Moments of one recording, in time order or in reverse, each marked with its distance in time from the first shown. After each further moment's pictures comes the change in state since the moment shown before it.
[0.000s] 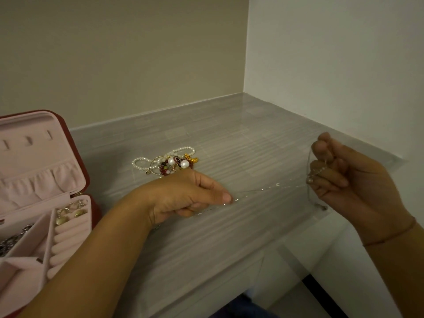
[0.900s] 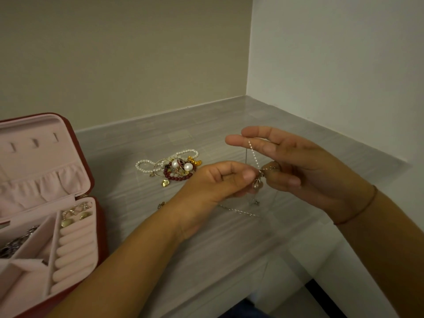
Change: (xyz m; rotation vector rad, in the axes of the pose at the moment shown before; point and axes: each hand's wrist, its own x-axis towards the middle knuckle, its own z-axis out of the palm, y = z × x) left_hand 0.010 0.002 0.035 -0.358 0.143 0.409; right_hand 0.016 0.011 0.063 -0.568 -0.484 0.122
